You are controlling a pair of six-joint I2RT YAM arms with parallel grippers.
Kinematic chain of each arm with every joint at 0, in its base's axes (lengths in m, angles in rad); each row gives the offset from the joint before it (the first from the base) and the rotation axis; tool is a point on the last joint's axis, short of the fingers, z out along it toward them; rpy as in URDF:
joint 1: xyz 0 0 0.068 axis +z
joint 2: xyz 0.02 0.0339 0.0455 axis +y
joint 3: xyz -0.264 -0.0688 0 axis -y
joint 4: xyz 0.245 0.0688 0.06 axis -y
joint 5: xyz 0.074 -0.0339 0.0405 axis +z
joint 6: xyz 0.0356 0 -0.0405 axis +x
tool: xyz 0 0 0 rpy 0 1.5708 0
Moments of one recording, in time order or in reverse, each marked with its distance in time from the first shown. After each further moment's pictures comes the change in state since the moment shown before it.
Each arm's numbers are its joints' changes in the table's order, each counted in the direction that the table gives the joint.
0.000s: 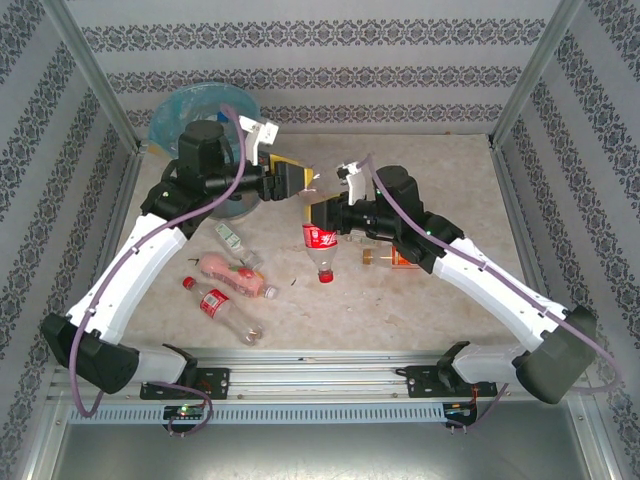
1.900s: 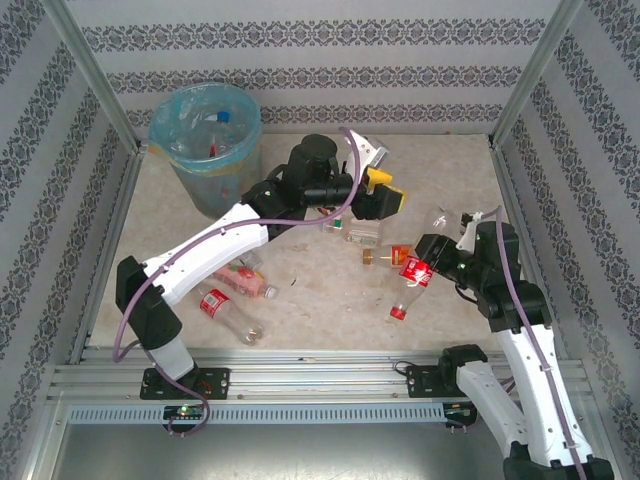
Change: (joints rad) left arm -0.392 0.351 0.224 0.173 0.242 0.122; right arm -0.534 -0.600 -0.290 -0.583 -0.095 0.238
